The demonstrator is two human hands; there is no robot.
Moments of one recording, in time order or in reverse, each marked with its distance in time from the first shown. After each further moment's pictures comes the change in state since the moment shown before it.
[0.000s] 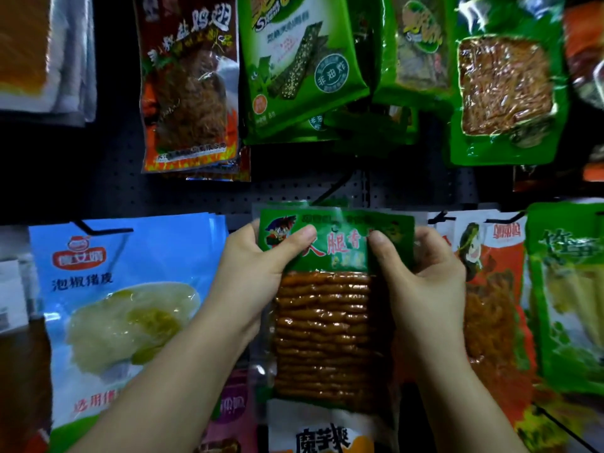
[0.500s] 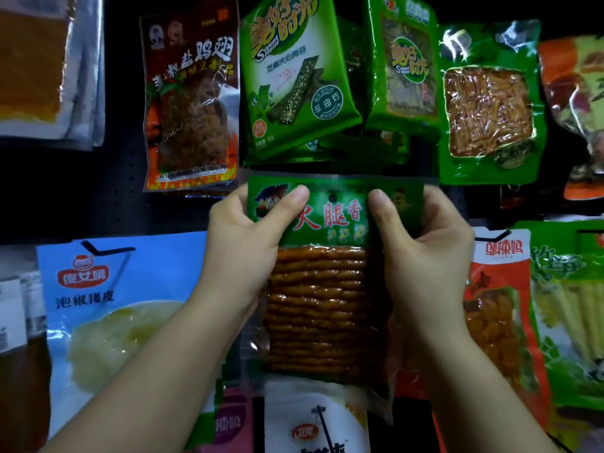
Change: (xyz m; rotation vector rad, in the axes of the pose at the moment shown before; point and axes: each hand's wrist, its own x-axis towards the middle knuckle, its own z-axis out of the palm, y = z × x) left_hand 0.009 0.044 0.011 0.018 0.025 0.293; right_hand 0.030 -0.035 0.017 -0.088 0.070 -0.282
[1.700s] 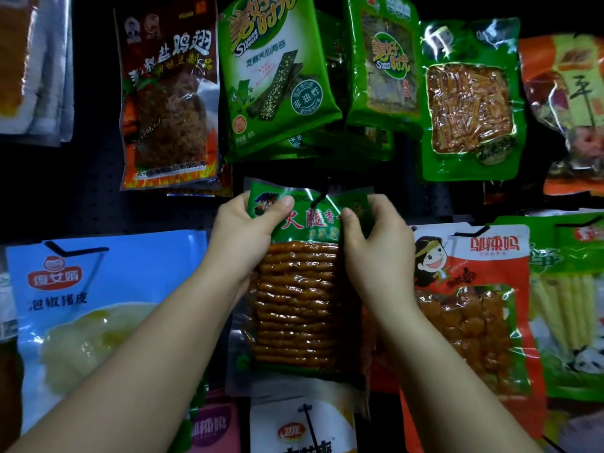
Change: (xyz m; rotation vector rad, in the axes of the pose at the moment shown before) left_hand 0.029 -0.041 0.004 0.098 0.005 -0.231; right_hand 0.009 0.031 0.009 -0.491 -0.139 0.114
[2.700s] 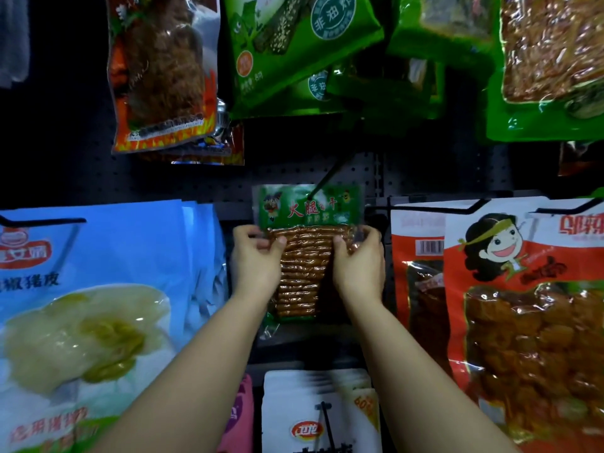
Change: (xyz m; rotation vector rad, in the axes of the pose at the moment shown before) left_hand 0.031 -0.125 -0.013 0.388 0.336 -0.120; right_hand -0.009 0.097 0.112 0.018 -0.153 0.453
